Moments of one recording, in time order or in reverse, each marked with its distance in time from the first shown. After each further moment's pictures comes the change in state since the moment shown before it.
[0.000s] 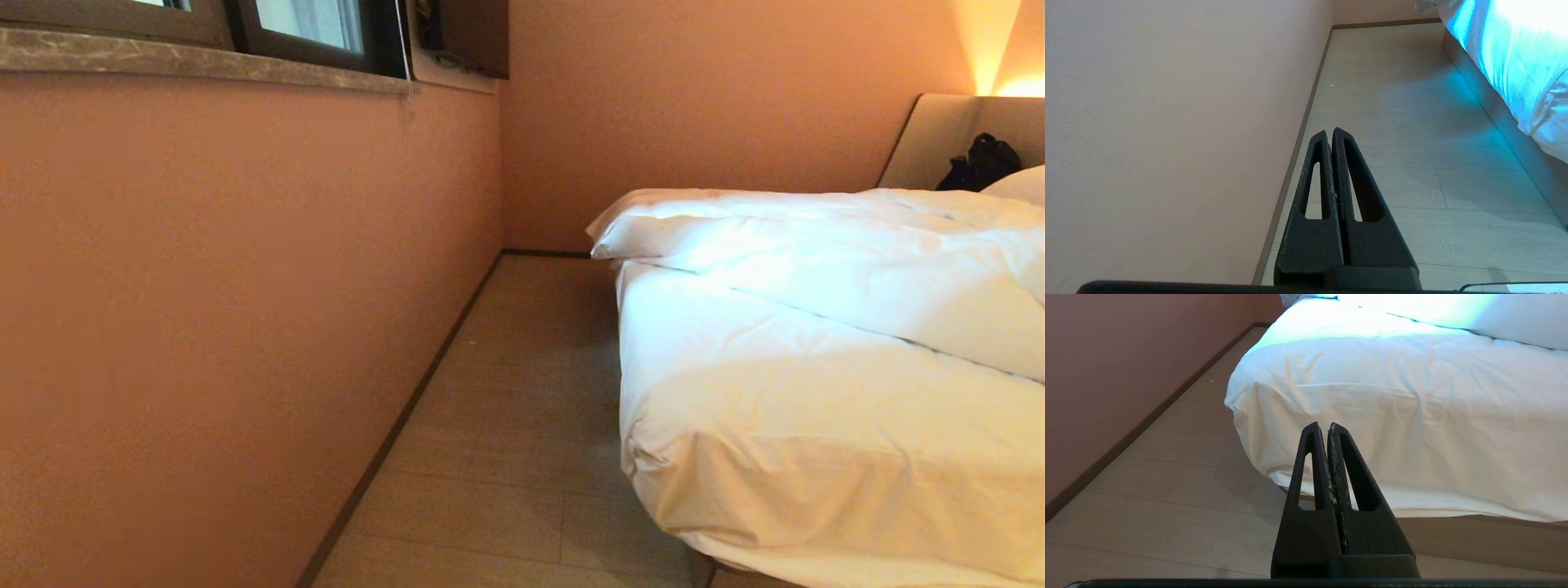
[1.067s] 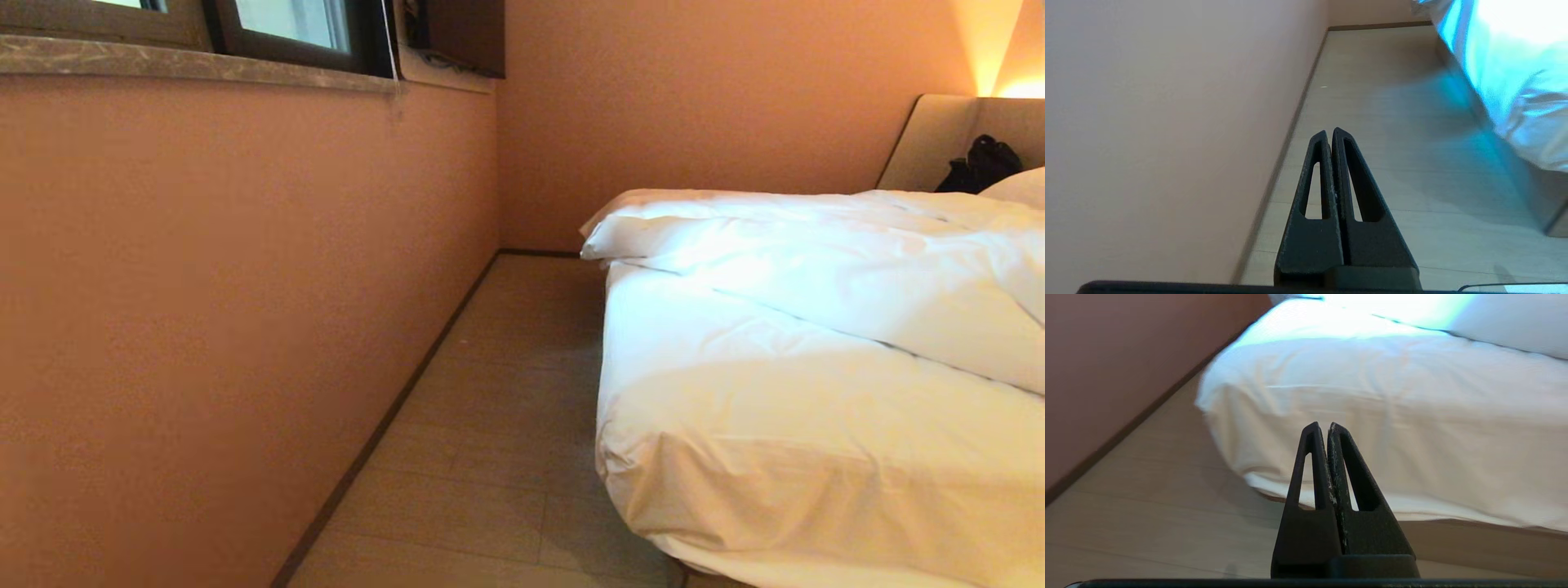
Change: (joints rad) left arm -0.001 0.000 0.000 -0.005 -0.004 -0.005; right arm 0.000 0.000 0.000 0.000 -0.001 0.000
